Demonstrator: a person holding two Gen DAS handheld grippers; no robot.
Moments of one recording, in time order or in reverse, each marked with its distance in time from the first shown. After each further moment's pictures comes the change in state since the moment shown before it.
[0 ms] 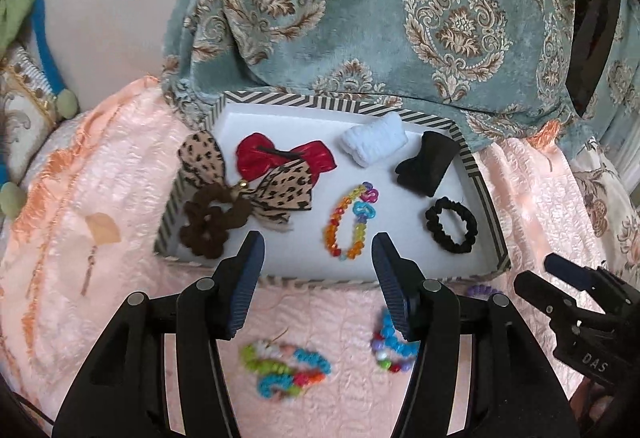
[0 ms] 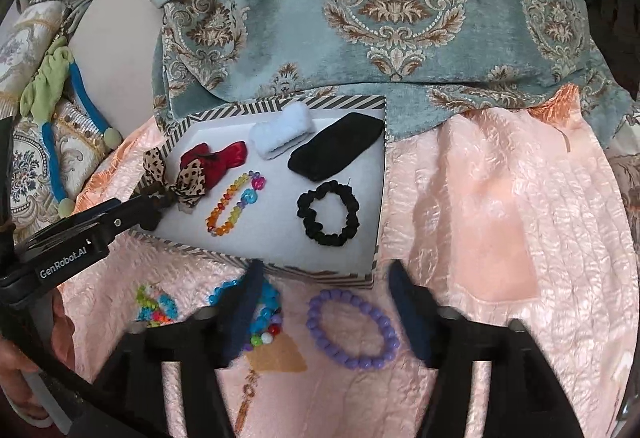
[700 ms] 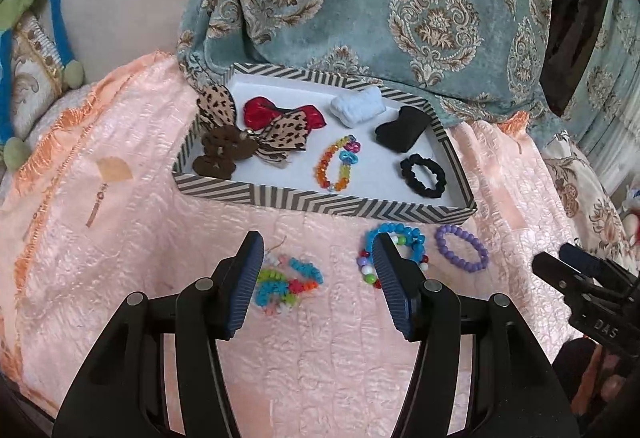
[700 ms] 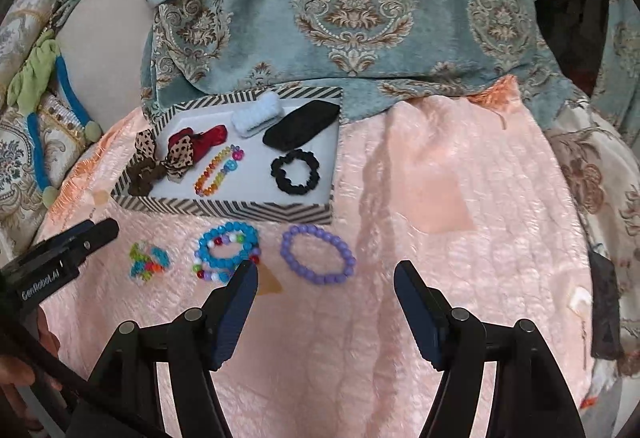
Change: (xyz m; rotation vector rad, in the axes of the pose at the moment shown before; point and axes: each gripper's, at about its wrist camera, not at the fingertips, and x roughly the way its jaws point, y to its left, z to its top) left arm -0.046 0.015 -0.062 -0.042 -0.009 -0.078; right arm -0.062 0.005 -0.048 0.011 0.005 -0.163
